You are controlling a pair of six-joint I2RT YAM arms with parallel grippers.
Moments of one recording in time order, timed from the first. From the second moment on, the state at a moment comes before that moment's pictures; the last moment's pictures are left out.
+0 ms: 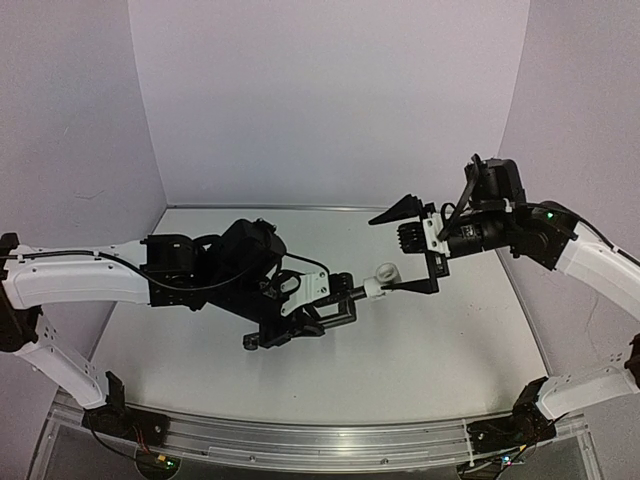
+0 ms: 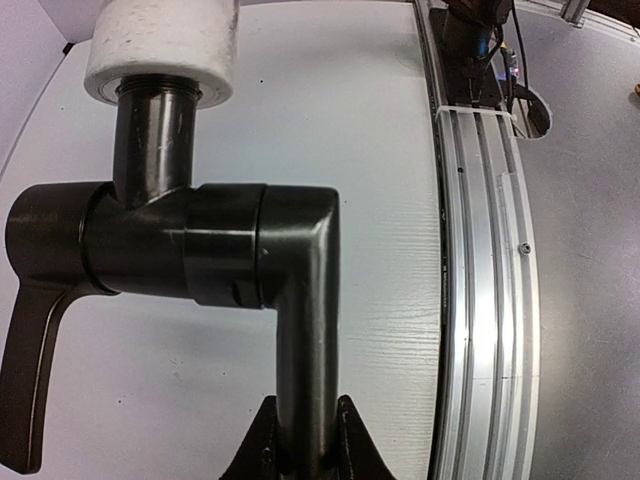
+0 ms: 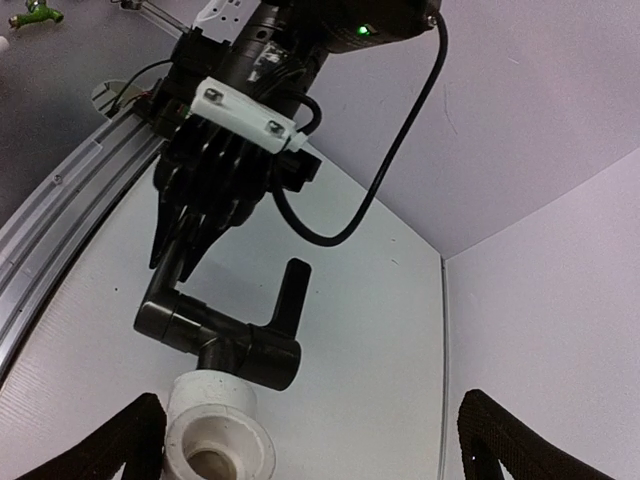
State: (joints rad) left arm -1.22 1.44 1.21 -0.50 0.16 0.29; right arm 0.73 1.21 1.22 -0.52 -0.66 -1.10
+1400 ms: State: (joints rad) left arm -1.23 1.44 1.21 -0.55 0.25 0.31; right arm 0.69 1.16 1.06 -0.50 -0.50 -1.37
